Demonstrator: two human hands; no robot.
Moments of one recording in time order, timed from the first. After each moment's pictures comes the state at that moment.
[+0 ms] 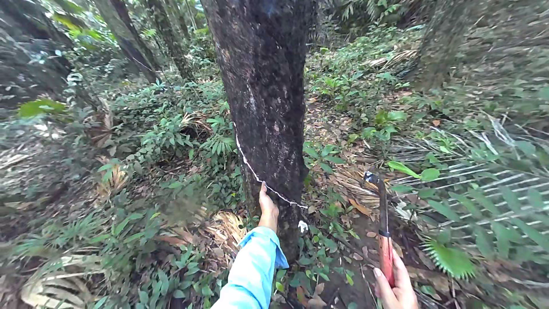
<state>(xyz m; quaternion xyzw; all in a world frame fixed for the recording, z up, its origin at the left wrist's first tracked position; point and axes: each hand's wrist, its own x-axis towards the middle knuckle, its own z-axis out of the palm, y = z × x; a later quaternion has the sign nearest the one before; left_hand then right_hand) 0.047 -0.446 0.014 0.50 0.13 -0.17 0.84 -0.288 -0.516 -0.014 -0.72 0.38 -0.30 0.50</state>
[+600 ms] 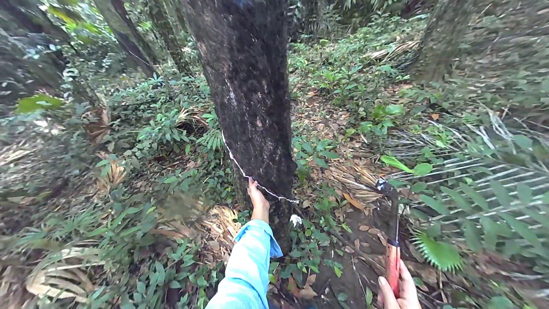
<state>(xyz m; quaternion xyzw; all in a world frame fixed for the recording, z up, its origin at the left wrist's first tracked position) 0.046 -0.471 -0.012 0.53 0.10 -0.09 0.84 -0.337 -0.543 -0.027 -0.69 0.40 -0.32 0.52</state>
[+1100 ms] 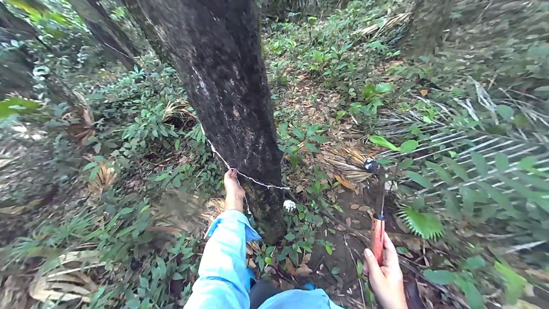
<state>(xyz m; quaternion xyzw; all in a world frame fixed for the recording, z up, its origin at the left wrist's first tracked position) 0.057 -0.454 0.026 0.56 0.14 -0.16 0.80 -0.342 -0.564 -0.042 -0.65 0.42 -0.34 0.54</state>
